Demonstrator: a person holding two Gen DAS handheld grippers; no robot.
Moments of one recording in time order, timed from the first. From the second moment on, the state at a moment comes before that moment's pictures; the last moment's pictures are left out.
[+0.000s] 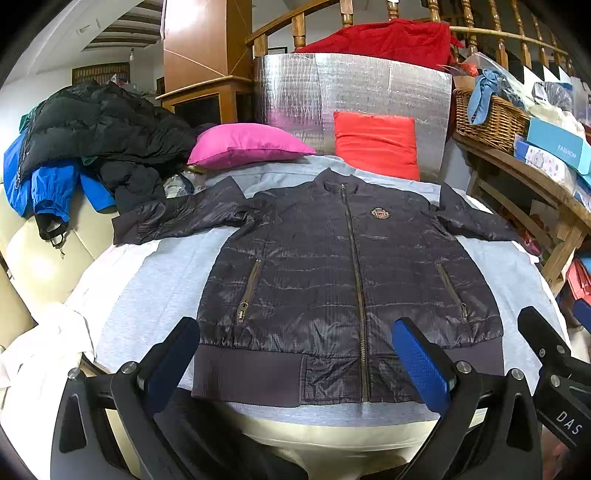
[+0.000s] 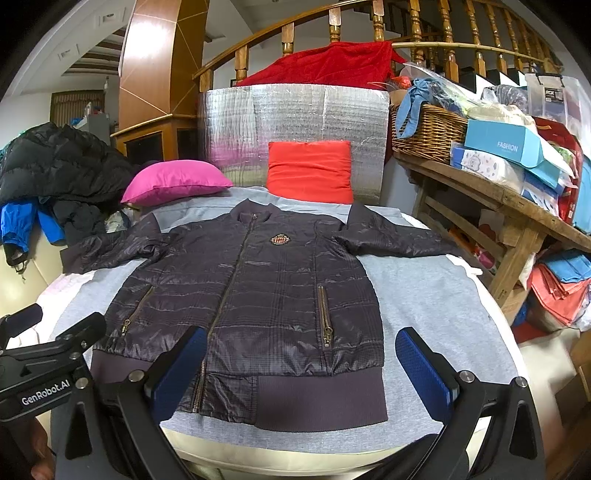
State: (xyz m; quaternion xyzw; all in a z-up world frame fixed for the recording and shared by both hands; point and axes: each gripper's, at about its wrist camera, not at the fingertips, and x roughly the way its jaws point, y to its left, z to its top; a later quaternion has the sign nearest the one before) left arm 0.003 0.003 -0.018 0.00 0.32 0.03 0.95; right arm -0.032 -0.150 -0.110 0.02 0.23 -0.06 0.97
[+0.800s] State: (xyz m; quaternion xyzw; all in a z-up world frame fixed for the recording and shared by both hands) left arm 0.002 0.004 -0.019 0.00 0.32 0.04 0.95; right arm -0.033 -0.152 -0.111 0.02 0.23 -0.07 0.97
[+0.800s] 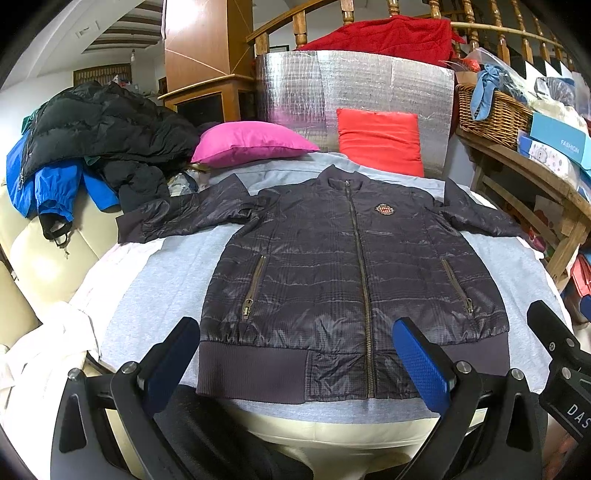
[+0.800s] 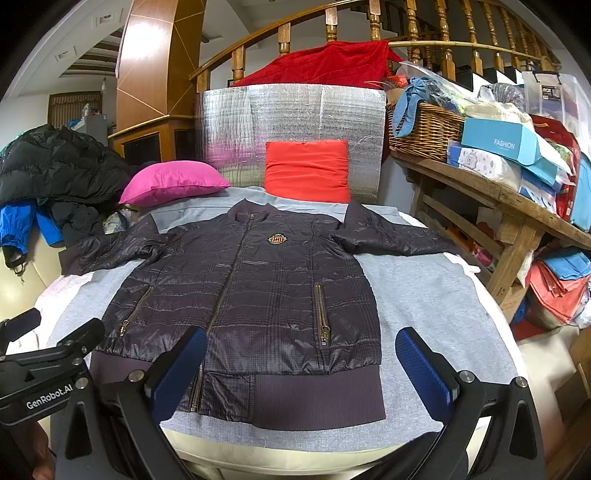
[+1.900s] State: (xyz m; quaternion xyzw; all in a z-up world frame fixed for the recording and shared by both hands) left arm 0.002 0.006 -0.020 0.00 0.32 0.04 0.95; right arm -0.034 -0.151 -0.110 0.02 0.23 -0.07 0.97
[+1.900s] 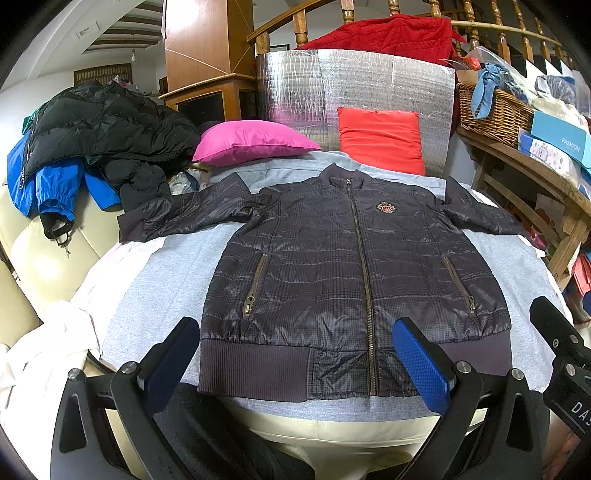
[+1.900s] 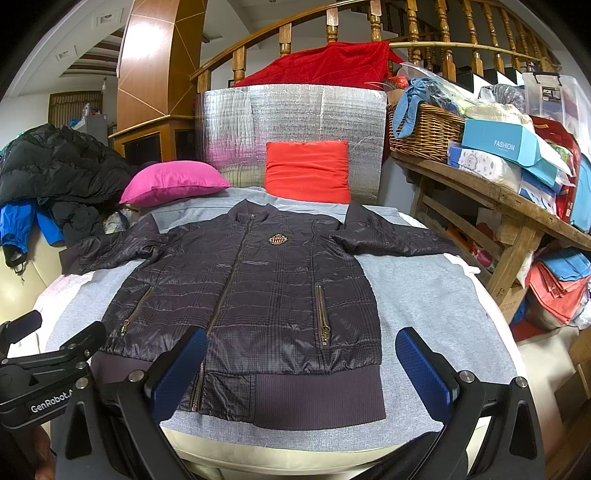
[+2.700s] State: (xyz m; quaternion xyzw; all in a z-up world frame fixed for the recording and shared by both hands) left arm 0.115 0.028 -0.105 0.01 0.42 0.05 0.91; right arm 0.034 -0.312 -0.194 0.28 0.32 0.00 0.90
